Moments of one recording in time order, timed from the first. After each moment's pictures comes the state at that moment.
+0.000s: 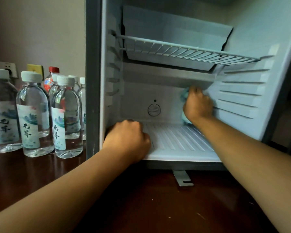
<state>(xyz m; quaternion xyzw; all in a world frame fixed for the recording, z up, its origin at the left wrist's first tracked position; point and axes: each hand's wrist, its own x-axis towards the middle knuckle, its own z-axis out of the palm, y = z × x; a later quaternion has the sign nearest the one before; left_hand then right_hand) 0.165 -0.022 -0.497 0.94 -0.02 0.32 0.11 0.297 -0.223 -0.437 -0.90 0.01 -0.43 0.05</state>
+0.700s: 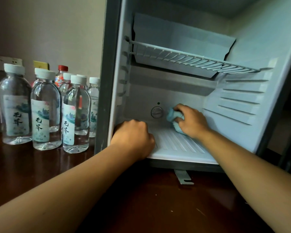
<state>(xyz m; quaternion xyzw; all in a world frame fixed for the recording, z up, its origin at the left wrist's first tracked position) 0.165 -0.021 -0.495 0.94 -0.05 0.30 0.11 0.270 -0.221 -0.464 -0.91 -0.18 -0.33 0.16</state>
